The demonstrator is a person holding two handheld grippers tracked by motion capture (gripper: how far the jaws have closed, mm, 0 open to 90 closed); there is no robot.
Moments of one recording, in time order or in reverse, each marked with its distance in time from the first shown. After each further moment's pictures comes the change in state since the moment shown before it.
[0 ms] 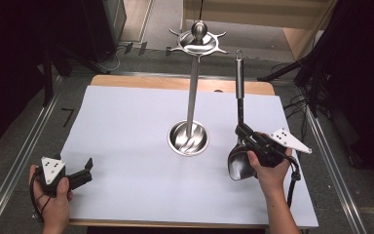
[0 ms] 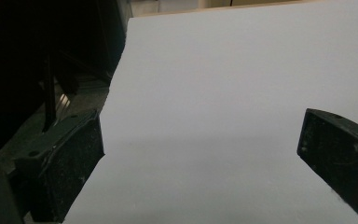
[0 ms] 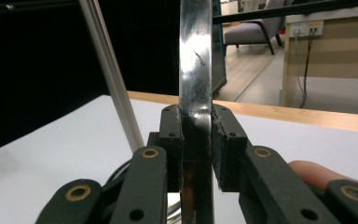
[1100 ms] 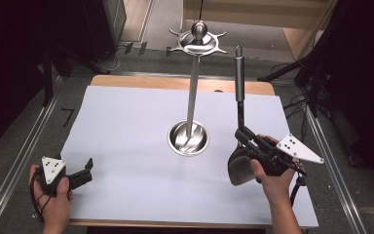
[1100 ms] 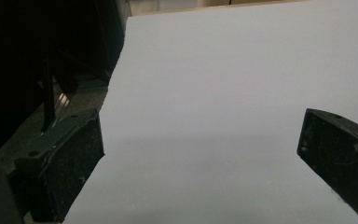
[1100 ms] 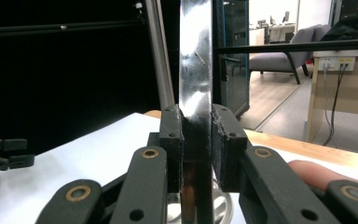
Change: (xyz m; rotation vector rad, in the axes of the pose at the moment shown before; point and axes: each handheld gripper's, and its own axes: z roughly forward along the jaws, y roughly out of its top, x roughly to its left) left arm 0.000 0.000 0.001 0.006 -0.004 0.002; right arm 0.027 0.020 -0.027 -0.085 0.114 -0.070
